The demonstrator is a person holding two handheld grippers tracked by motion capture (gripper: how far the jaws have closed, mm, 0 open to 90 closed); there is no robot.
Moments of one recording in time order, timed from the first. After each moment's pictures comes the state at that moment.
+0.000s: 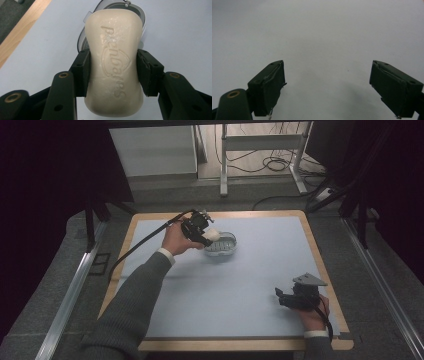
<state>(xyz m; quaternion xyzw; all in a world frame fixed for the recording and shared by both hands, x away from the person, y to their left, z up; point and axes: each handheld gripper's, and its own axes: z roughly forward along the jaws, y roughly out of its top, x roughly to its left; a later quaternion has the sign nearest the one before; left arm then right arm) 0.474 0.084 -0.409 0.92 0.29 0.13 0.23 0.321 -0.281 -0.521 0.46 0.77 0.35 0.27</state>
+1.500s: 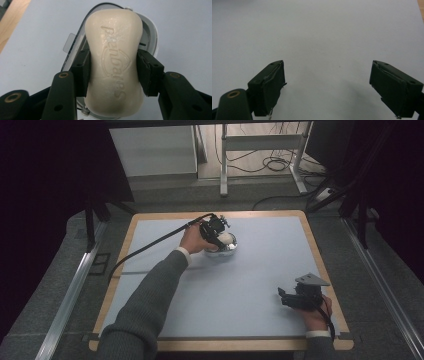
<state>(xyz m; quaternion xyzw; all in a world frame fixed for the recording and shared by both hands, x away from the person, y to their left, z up) 0.509 0.038 -0.456 0.94 0.25 0.11 0.21 0.322 -0.288 -0.523 0.47 0.77 0.34 0.27</state>
